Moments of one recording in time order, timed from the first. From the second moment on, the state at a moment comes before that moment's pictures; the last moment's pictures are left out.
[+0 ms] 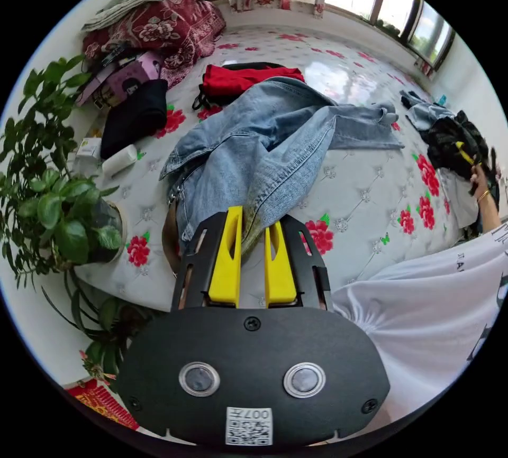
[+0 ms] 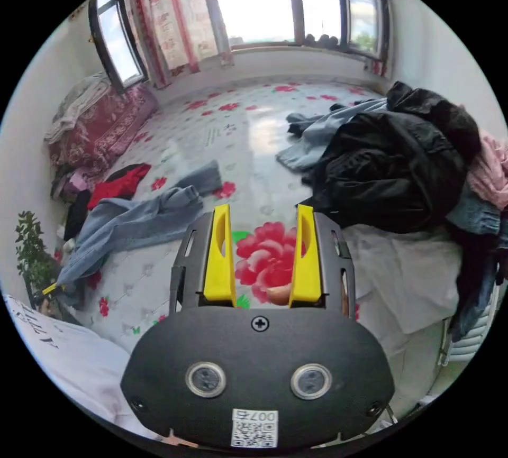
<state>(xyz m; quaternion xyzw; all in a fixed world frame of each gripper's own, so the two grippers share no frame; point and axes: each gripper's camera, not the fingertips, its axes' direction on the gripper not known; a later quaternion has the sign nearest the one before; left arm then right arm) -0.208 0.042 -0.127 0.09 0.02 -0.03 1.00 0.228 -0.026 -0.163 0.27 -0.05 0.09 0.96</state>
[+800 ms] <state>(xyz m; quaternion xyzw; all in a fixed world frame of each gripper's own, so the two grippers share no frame) -0.301 0.132 -0.100 0.13 0.12 -0.26 0.95 0.176 -0.080 -0.175 0.26 -0.11 -0.01 0.96</state>
